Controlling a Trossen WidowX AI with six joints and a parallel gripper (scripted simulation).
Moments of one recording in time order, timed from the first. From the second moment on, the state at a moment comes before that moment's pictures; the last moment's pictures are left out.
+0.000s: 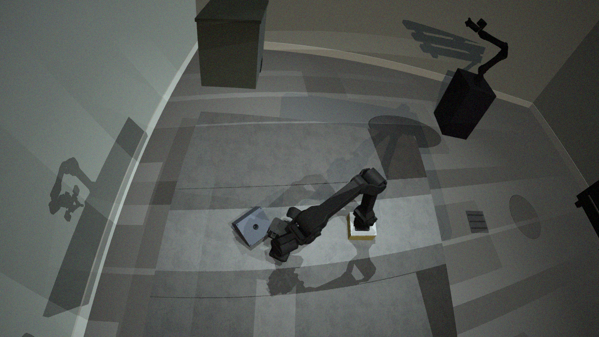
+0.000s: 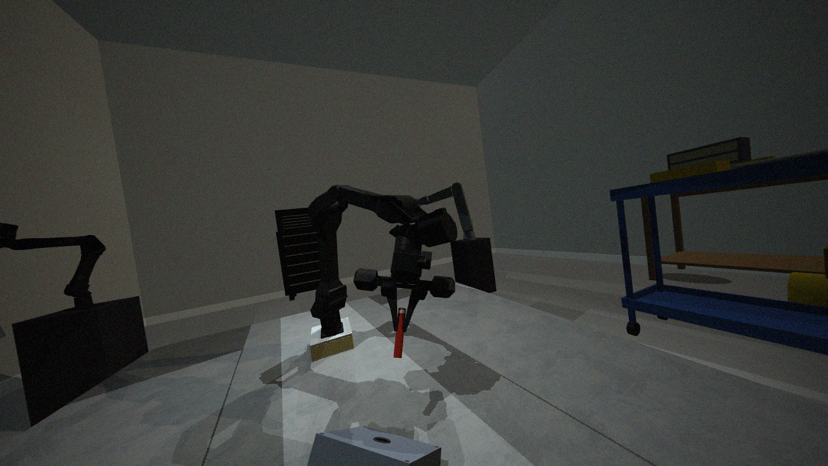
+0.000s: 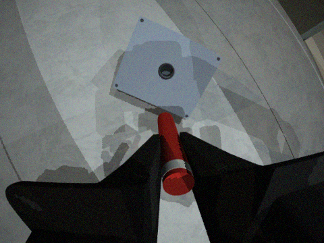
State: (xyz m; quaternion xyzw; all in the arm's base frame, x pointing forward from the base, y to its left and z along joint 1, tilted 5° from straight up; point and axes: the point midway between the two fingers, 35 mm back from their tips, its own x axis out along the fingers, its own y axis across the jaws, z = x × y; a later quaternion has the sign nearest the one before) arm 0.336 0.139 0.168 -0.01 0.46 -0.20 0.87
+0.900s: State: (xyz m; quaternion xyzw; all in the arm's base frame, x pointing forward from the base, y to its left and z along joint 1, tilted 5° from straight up) arm 0.379 0.117 0.149 -0.03 0.43 -0.21 0.88
